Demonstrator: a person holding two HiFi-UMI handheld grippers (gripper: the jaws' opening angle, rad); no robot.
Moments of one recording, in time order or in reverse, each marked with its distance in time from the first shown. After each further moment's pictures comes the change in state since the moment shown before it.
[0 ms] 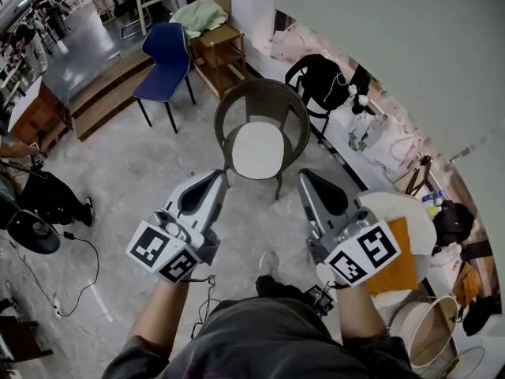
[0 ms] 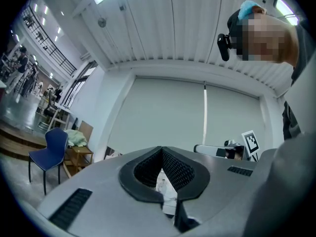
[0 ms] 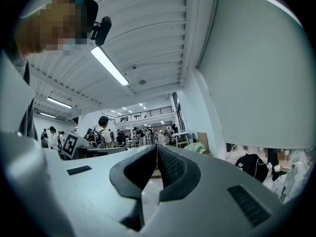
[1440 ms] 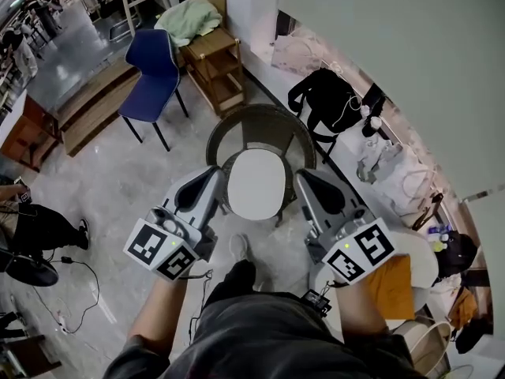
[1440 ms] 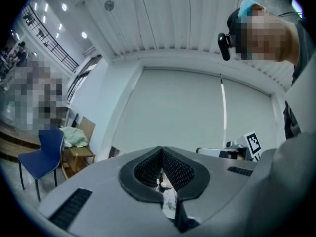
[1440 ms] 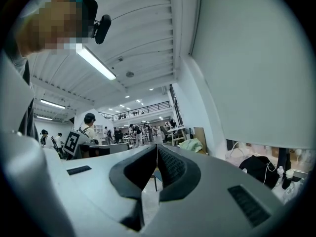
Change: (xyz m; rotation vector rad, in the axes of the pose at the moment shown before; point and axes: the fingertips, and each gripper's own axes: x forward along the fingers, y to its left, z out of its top) left arm 0.208 0.201 -0.004 -0.022 0.034 0.030; right arm 0.204 -0.199 -0.028 0.041 0.059 0.005
